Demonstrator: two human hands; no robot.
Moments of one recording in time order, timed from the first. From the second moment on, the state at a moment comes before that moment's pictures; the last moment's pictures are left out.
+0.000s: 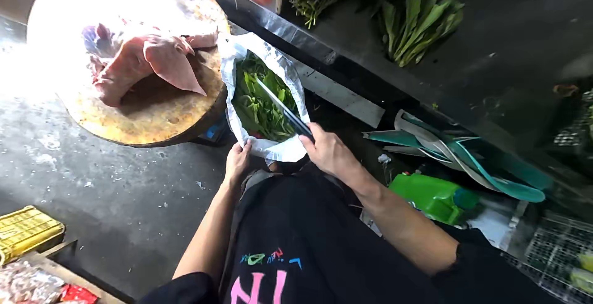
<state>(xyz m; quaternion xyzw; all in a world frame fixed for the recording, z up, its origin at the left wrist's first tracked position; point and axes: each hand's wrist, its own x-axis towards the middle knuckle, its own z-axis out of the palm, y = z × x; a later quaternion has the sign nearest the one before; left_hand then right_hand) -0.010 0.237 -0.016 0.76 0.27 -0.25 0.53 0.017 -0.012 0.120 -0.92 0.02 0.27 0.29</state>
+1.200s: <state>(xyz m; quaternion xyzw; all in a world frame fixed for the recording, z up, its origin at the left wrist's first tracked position) -0.012 0.243 -0.007 0.71 0.32 -0.20 0.59 0.033 -0.016 0.075 -0.88 0.03 0.43 0.22</state>
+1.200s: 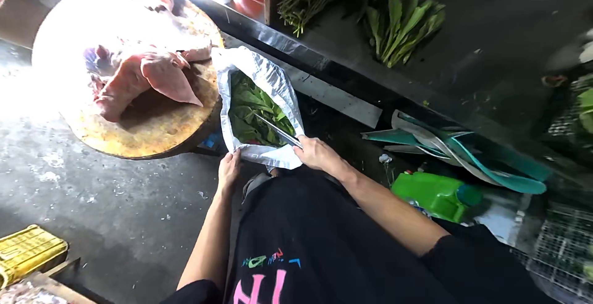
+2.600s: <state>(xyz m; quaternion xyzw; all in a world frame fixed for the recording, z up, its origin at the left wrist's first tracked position) -0.013 0.266 -0.028 0.68 0.24 -0.24 0.65 -0.004 -0.099 0.081 -0.81 0.08 0.43 0.40</state>
